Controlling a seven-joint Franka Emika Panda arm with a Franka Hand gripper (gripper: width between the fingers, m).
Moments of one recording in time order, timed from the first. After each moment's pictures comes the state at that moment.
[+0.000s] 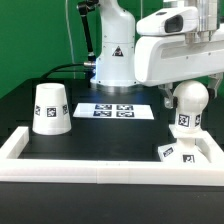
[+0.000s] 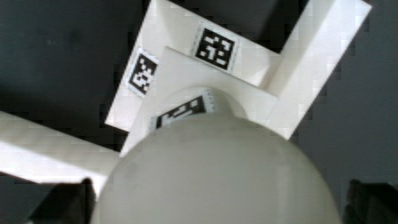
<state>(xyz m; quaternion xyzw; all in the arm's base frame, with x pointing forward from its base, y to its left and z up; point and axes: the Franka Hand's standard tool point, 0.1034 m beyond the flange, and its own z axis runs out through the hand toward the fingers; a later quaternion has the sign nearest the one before) 0.586 0.105 0.111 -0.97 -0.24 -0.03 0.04</state>
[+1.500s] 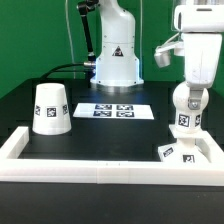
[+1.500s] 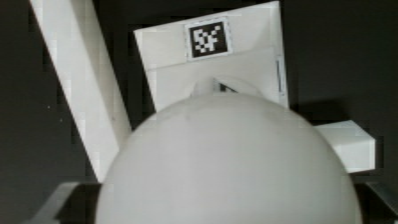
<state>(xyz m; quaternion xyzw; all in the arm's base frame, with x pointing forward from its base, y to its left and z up) 0.591 0.107 0.111 -0.77 -0.64 -0.03 -0.01</state>
